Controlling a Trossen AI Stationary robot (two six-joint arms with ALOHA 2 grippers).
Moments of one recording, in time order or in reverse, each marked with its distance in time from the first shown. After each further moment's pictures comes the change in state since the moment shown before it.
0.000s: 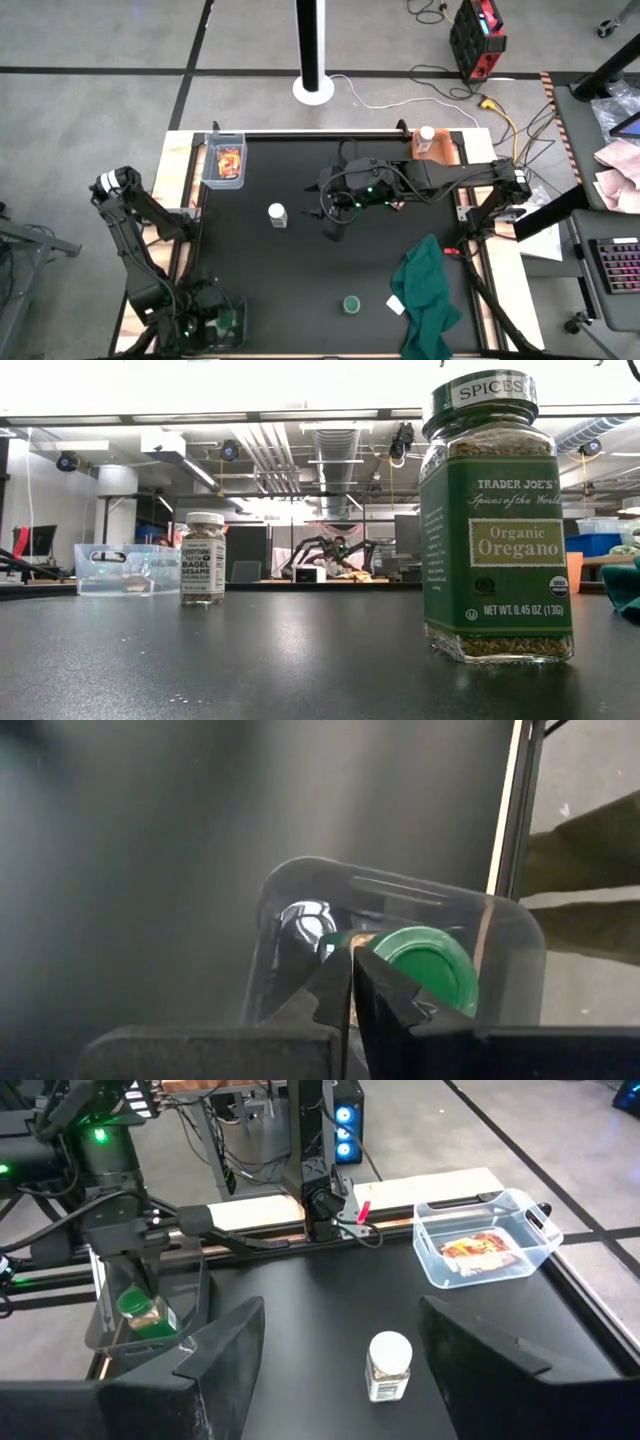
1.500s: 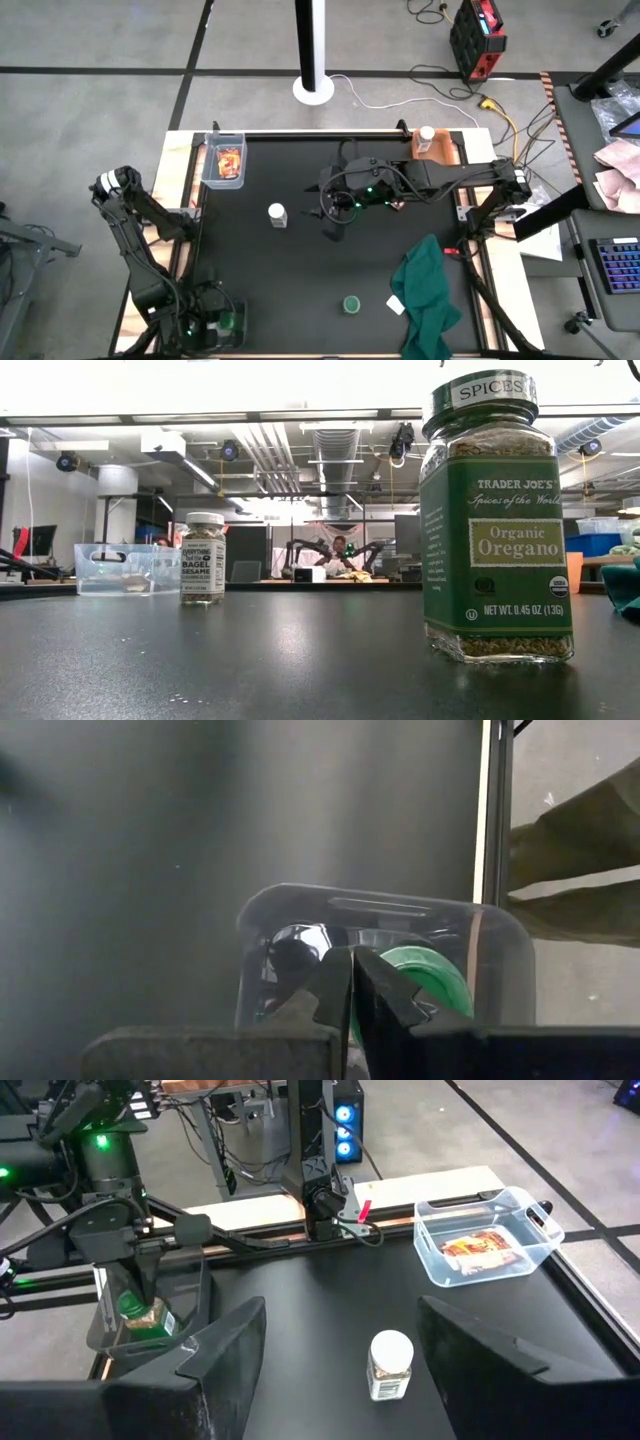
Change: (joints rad) left arm 0.016 -0.002 -0.023 0.076 -0.014 0.126; right arm 0.000 0.000 0.000 -0.002 0.000 0.008
